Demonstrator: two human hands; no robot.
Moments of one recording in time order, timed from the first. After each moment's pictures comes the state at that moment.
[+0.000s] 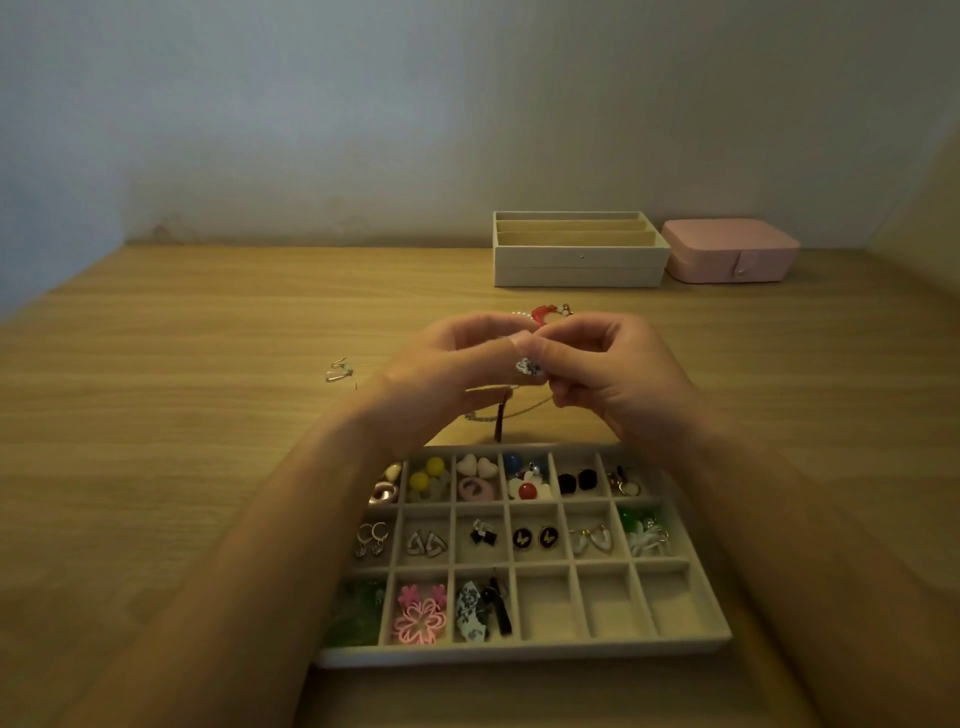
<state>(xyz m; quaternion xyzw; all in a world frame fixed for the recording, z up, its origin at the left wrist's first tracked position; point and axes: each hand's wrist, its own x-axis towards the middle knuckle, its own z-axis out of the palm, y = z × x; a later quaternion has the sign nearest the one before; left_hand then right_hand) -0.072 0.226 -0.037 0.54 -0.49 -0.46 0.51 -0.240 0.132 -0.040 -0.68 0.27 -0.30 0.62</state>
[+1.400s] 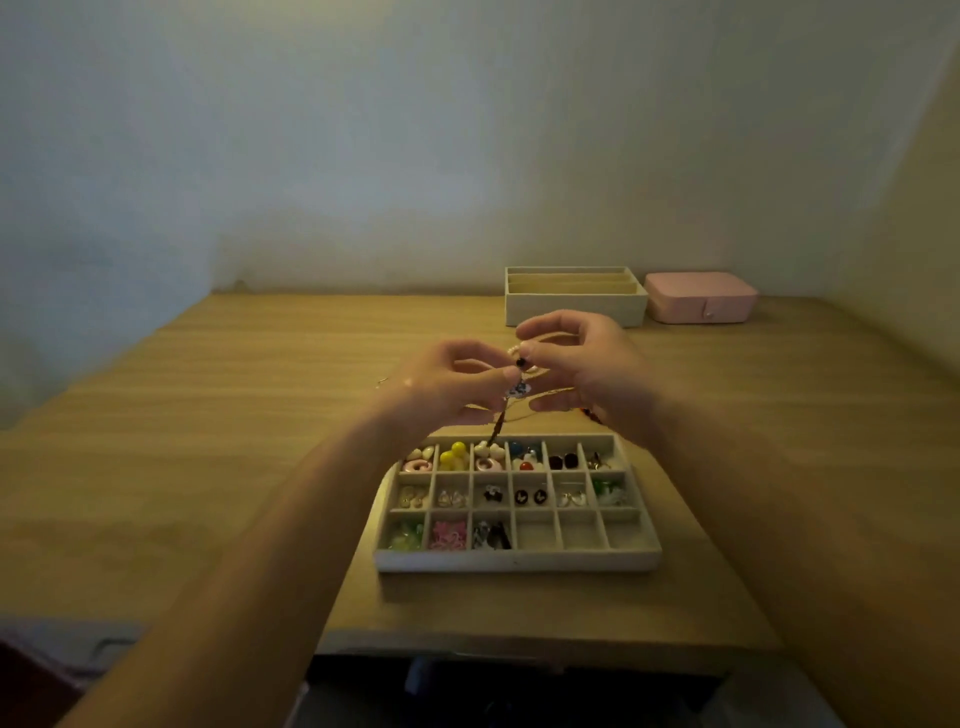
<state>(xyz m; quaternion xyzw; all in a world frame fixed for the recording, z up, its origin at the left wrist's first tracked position) -0.098 0.286 0.000 0.62 -0.49 -0.36 0.50 -0.254 0.182 0.014 -0.72 0.27 -0.27 0.58</state>
